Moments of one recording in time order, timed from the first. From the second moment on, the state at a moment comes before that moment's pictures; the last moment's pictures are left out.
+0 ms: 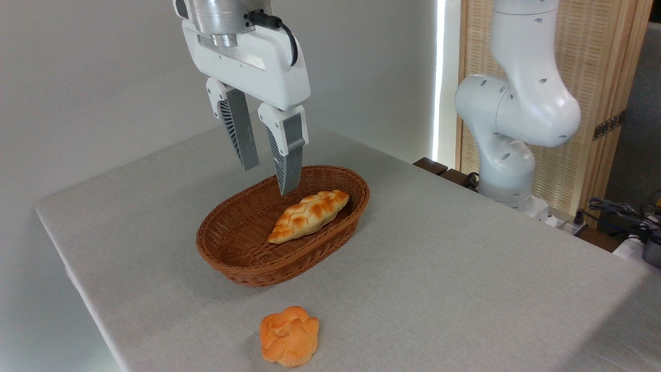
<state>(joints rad) -0.02 -0.01 0.00 -1.56 -0.06 1.56 0.73</state>
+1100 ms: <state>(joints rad) -0.01 0.00 0.00 -1.72 -0.06 1.85 0.75</state>
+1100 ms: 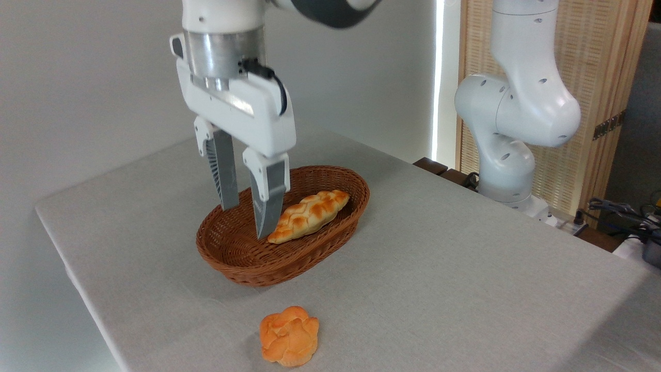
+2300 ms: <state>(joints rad) 0.00 0.14 0.06 -1.94 0.08 2.19 0.82</state>
